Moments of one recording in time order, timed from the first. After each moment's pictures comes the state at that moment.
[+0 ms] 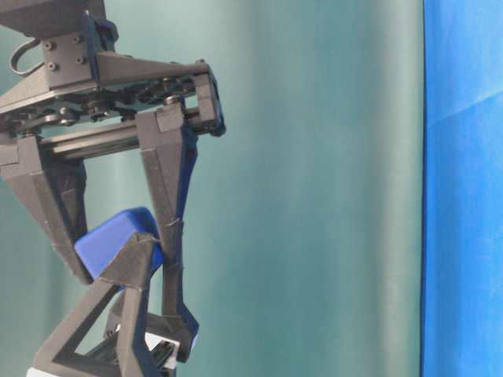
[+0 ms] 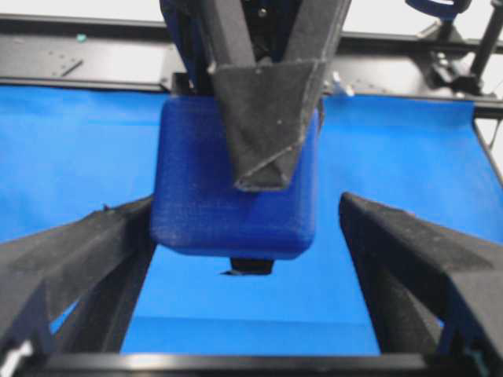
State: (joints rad) left arm -0.01 -0.36 0.72 0.02 -0.24 -0.06; right arm -0.03 -0.17 0.50 -0.54 -0.24 -0.84
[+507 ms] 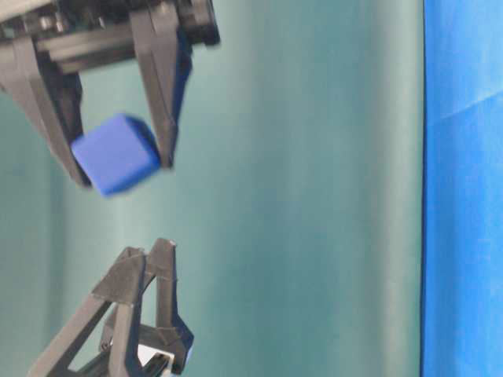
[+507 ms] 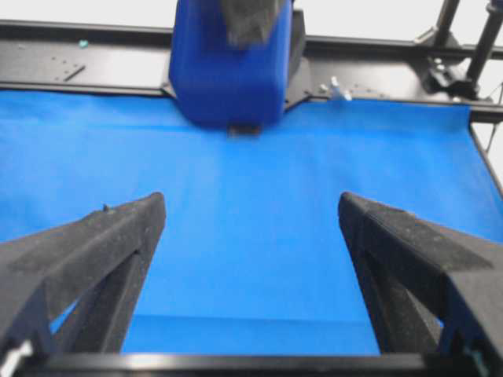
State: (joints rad) left arm -0.01 -0.40 0.75 0.02 -0.24 -0.06; right arm -0.03 -0.40 0.68 -0.54 -0.18 -0.83
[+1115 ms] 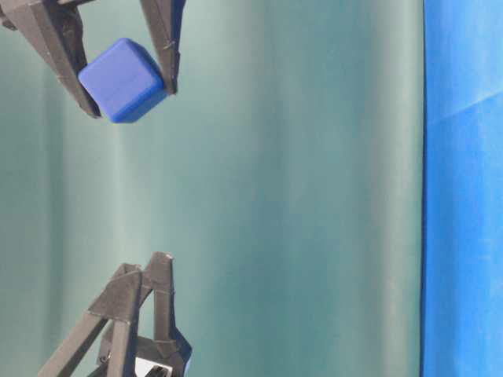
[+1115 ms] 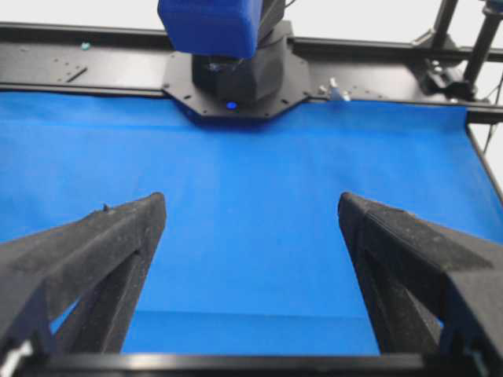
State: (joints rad) left arm -0.01 -0.43 0.77 0.02 -0.24 -0.06; right arm -0.01 -0.54 0.75 -0.53 -0.02 -0.81
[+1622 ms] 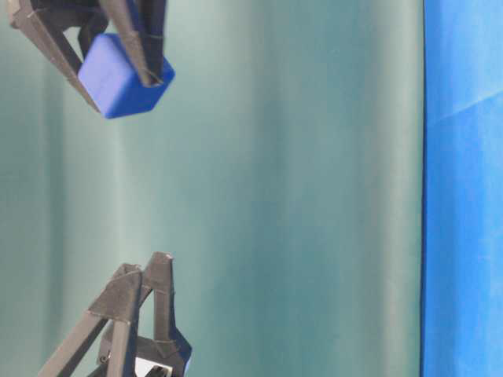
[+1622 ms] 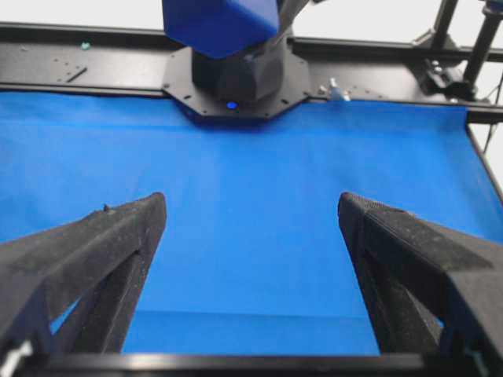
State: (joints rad) left arm -0.01 -0.43 0.77 0.02 -0.24 -0.06; right arm -0.01 -0.57 0.75 -0.24 -0.02 -0.36
